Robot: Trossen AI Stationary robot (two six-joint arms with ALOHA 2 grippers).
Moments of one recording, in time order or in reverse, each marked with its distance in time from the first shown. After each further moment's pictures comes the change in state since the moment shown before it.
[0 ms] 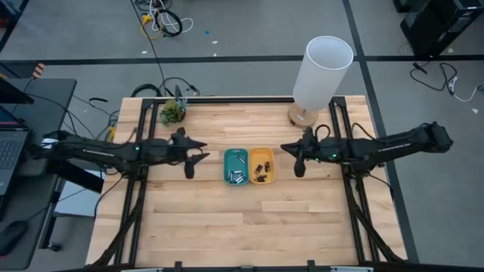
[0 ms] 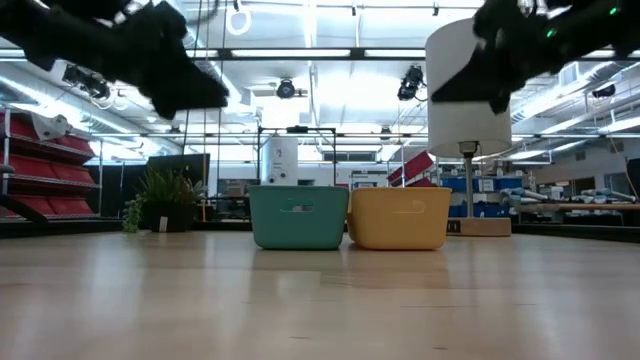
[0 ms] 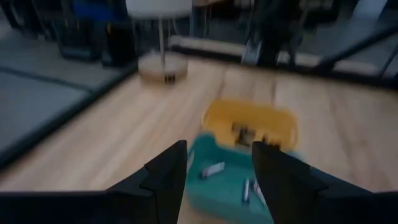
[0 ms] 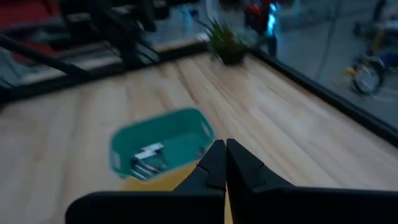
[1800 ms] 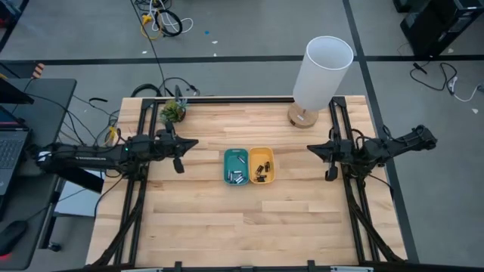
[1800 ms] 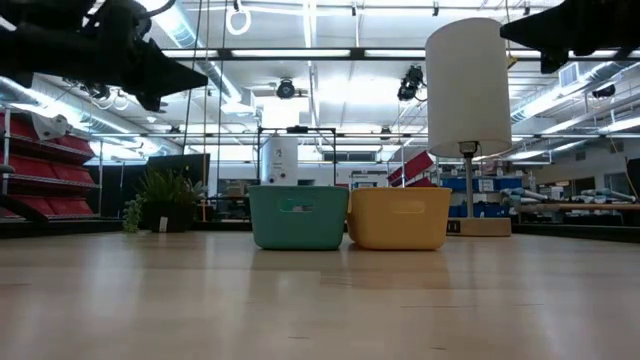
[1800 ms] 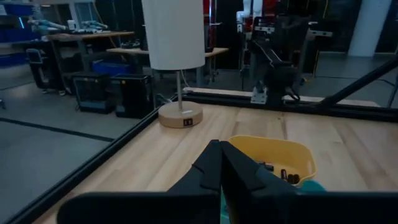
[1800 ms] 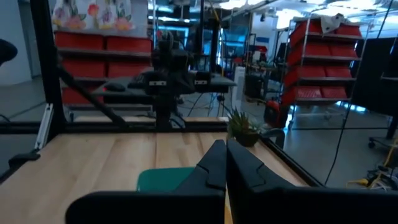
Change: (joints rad) left arm 0.097 -0.311 -0.157 0.096 0.067 0.150; right arm 0.267 -0.649 -0.179 -0.062 0.148 -0.342
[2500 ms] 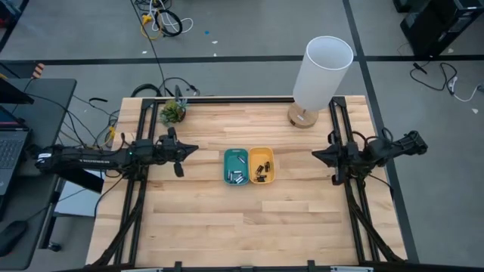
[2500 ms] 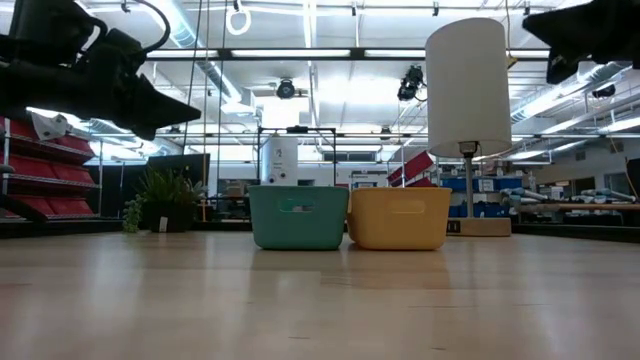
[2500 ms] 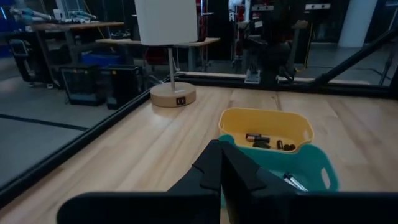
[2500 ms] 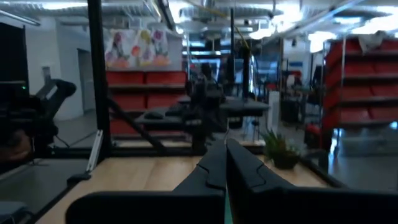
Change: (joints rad) left arm 0.039 0.000 -0.163 0.131 0.076 -0.007; right arm 0.000 -0.237 -0.129 0.030 -0.151 0.035
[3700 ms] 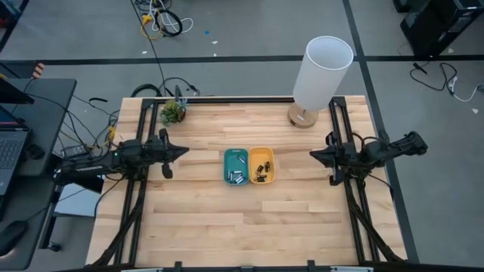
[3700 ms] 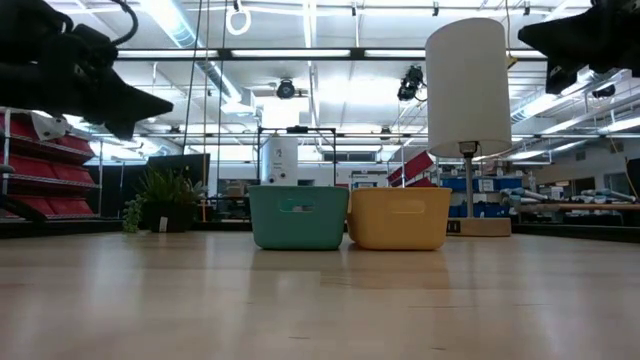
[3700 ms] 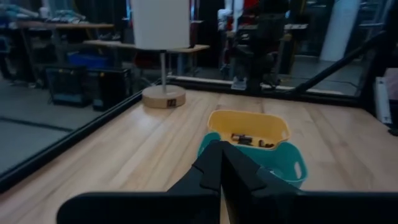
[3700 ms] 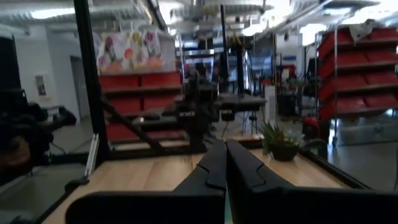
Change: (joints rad) left arm 0.028 -0.509 0.001 -0.497 0.078 -0.040; right arm -0.003 0.000 -0.036 0.028 0.027 0.054
